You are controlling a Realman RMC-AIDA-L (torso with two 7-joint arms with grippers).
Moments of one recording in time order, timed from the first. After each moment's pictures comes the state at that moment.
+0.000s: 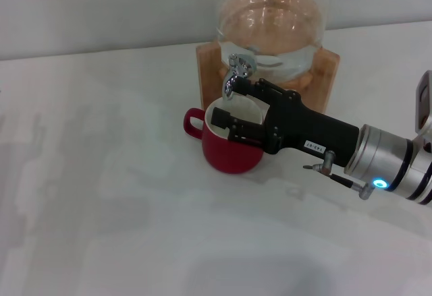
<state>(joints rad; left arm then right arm) -0.39 -2.09 2.10 0.25 -0.70 1.23 0.09 0.48 2.02 -1.87 -0.30 -0.35 -1.40 0.83</state>
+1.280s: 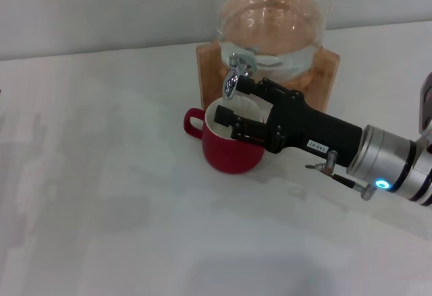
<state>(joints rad) -0.39 -2.09 2.10 0.25 -0.70 1.23 0.09 0.47 2.03 -1.87 -0.30 -0.34 -1.40 0.82</state>
